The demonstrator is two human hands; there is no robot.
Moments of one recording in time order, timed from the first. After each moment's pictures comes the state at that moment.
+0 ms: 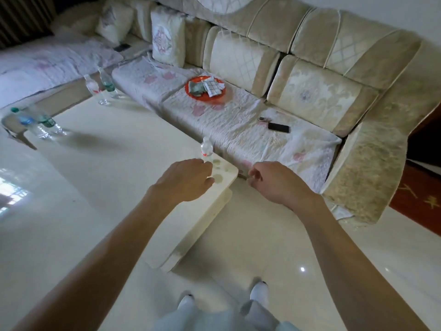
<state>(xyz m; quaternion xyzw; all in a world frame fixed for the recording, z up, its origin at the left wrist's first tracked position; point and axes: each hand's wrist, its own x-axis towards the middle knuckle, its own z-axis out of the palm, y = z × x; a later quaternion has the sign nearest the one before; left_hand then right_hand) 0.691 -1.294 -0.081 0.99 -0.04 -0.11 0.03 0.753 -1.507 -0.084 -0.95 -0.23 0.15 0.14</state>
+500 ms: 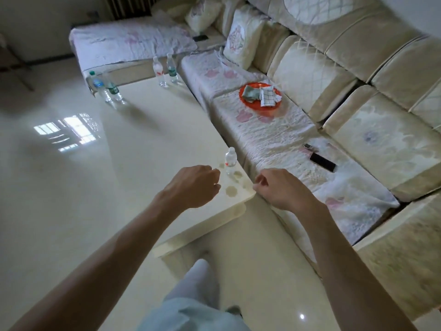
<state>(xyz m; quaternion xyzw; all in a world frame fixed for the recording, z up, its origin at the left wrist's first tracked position) 0.765 -1.347 -0.094 0.98 0.14 -0.09 0.09 0.907 -1.516 -0.103 -0.89 -0.40 0.20 0.10</state>
